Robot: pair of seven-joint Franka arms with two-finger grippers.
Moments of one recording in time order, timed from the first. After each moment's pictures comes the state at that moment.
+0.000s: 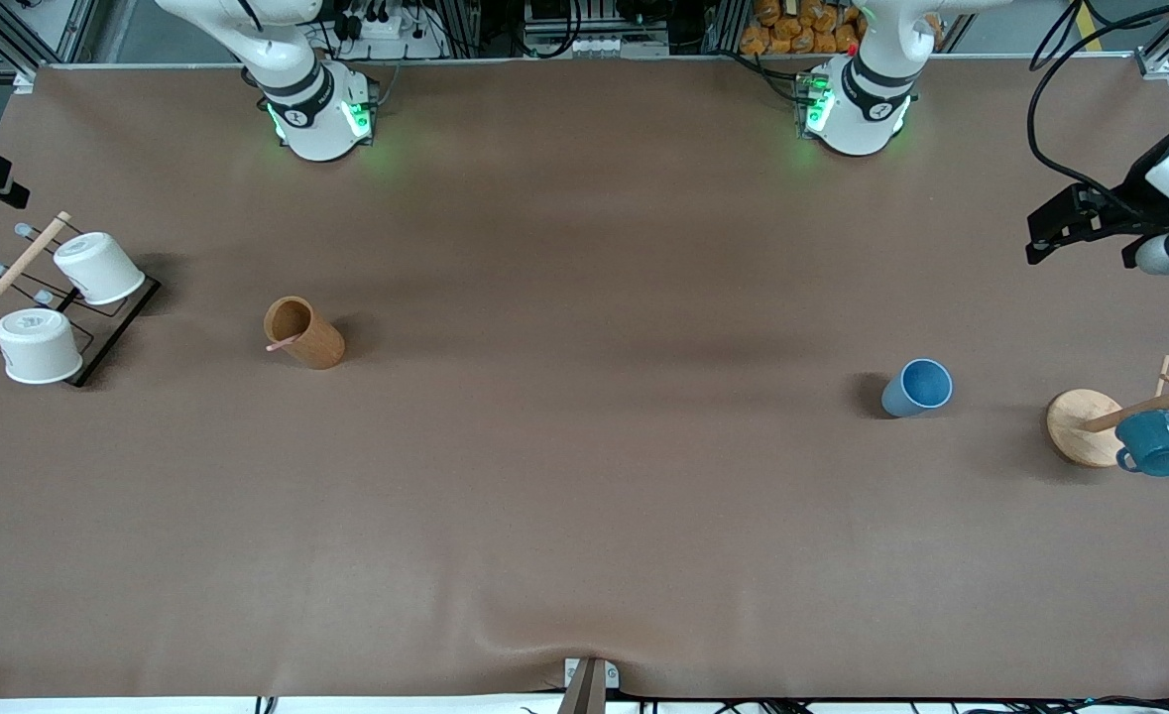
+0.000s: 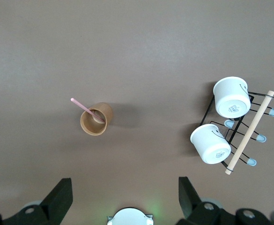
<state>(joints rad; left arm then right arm) -0.01 -0.01 -0.07 -1.54 0.02 1.55 -0.01 -0.09 -0.06 -0.06 -1.50 0.01 1.36 -0.07</state>
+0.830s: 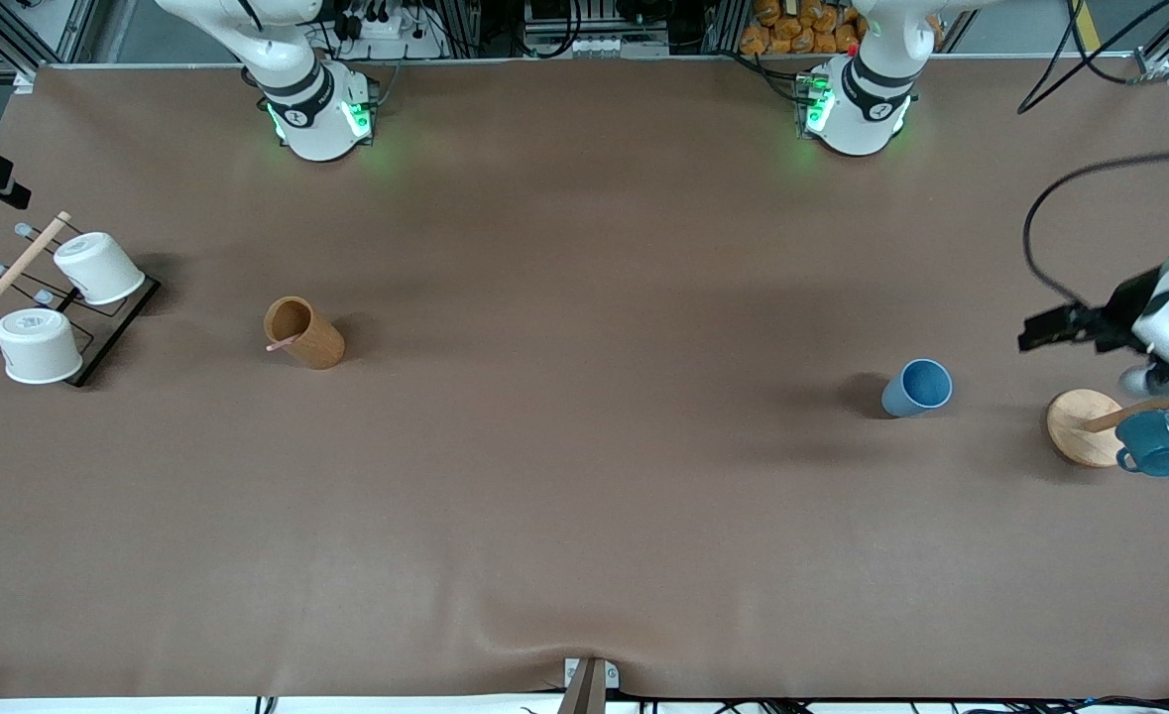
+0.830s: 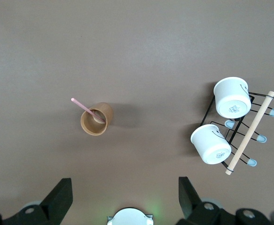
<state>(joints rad) 0.12 0.19 -0.06 -1.70 -0.04 1.82 0.08 -0.09 -0.06 -0.06 -1.50 0.01 1.36 -0.07</state>
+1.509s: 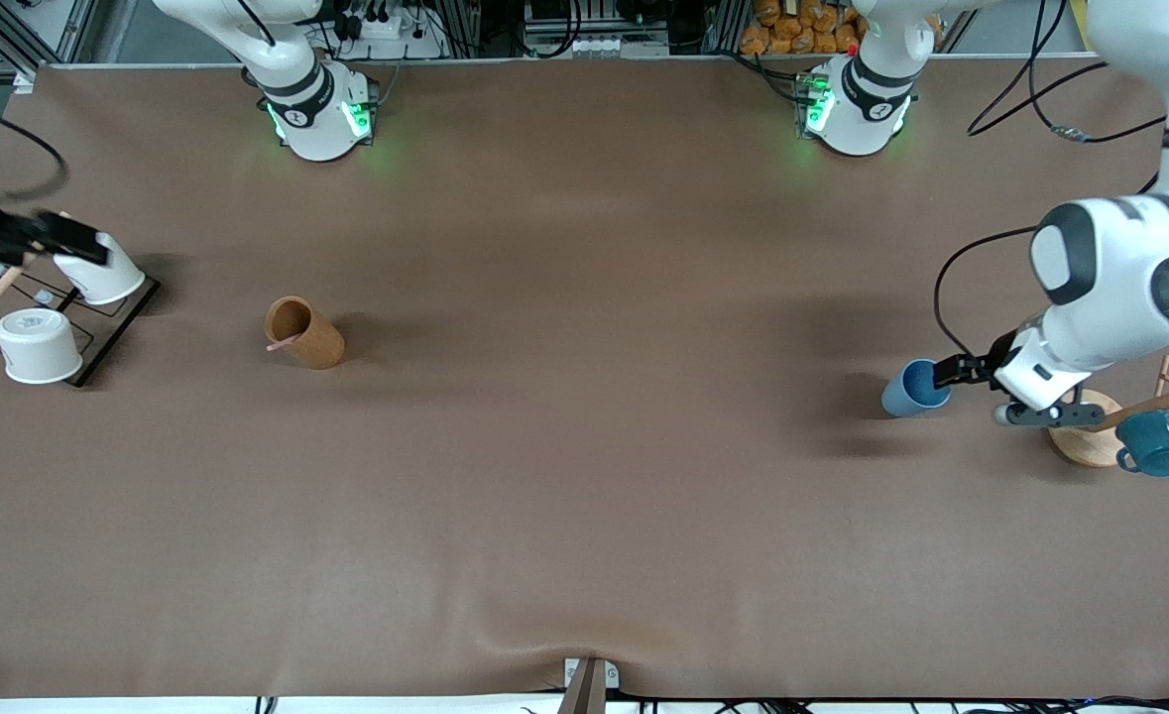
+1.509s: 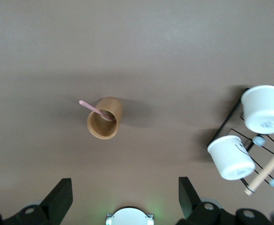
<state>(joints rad) 0.12 0.31 -0.06 -2.04 -0.04 2.30 0.09 0.01 0.12 -0.05 -1.50 0.01 1.40 -0.07</state>
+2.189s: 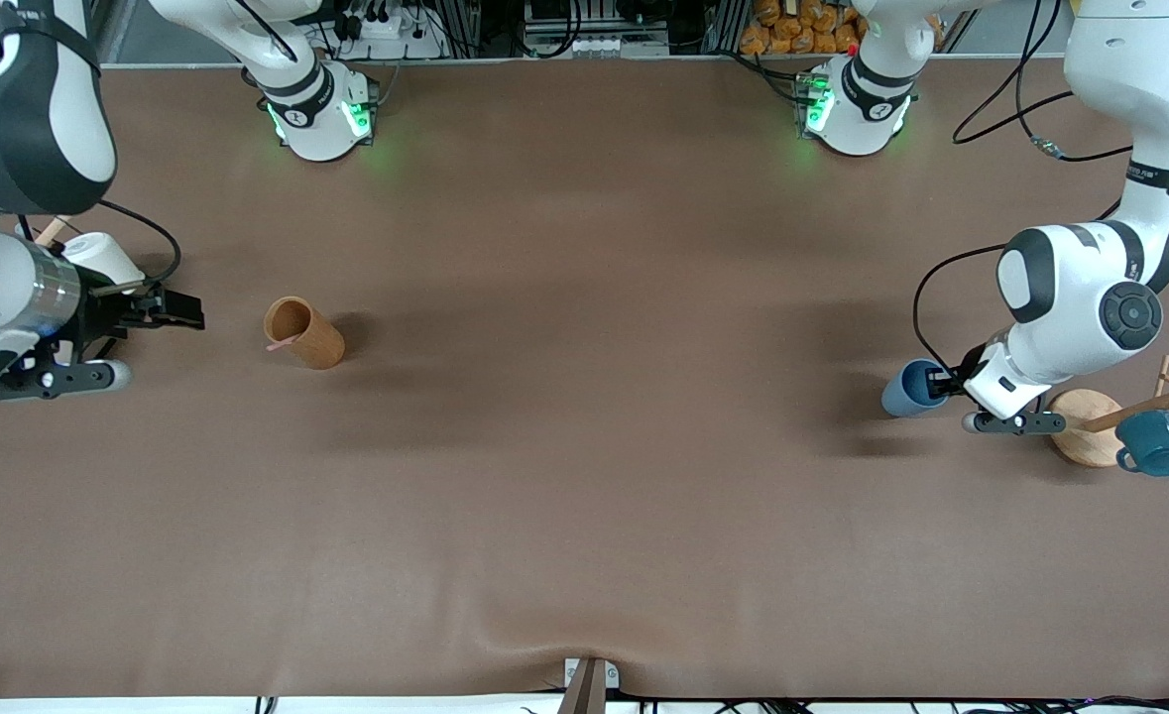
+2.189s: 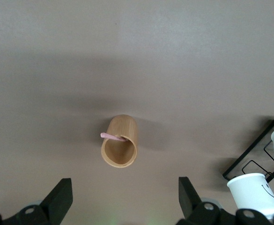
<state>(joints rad) 0.12 0.37 -0.07 -2.06 -0.04 2.38 0.10 0.09 0.25 -0.05 -1.50 0.02 1.52 -0.07</state>
